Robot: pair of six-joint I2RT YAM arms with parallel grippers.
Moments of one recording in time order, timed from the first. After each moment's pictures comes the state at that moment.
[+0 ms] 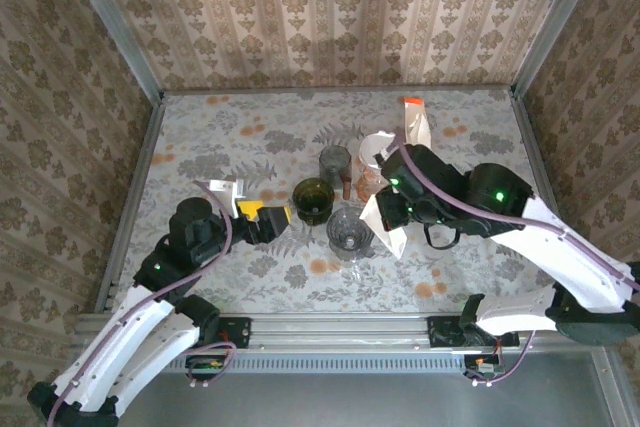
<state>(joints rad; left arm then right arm) -0.59 0.56 0.58 -0.34 0.31 -0.56 0.99 1.26 1.68 -1.36 0.26 0.54</state>
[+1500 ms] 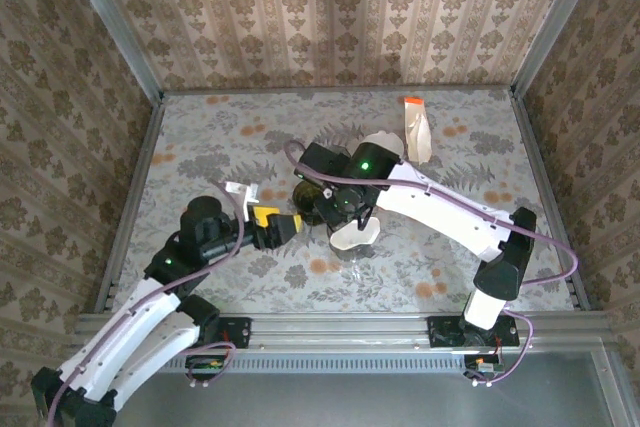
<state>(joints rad) -0.63 0.63 0.53 -0.24 0.46 -0.58 0.99 1.72 1.82 -1.40 0.18 0.42</state>
